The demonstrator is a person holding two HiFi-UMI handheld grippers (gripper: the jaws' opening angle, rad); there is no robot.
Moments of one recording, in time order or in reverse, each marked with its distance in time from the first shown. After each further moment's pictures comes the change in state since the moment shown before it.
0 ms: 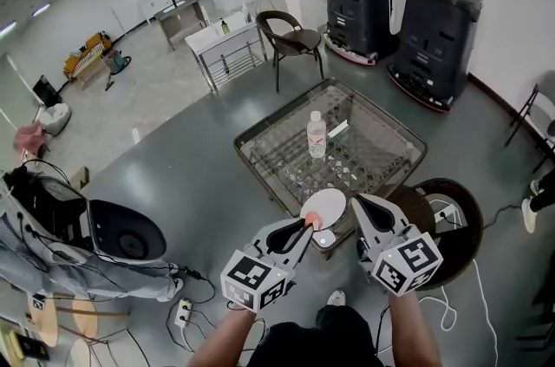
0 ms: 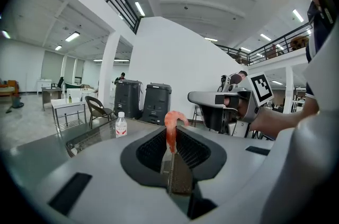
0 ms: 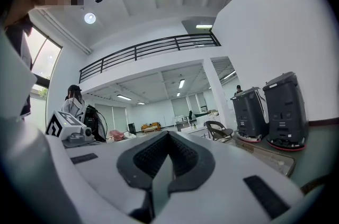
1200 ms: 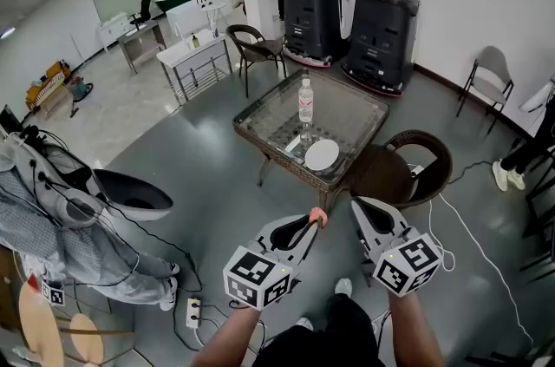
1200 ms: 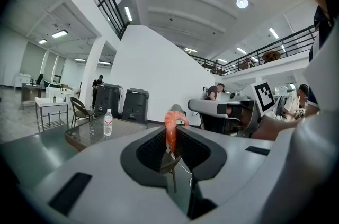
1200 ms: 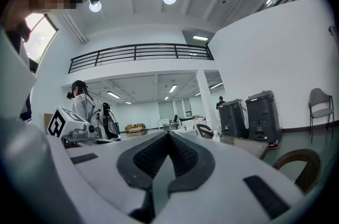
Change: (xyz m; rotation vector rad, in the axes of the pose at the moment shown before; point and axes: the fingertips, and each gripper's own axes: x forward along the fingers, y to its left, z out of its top) left arm -0.274 -0.110 -0.081 0.035 -0.082 -0.233; right arm -0.157 0.291 -0.054 -0.067 -0.044 -0.212
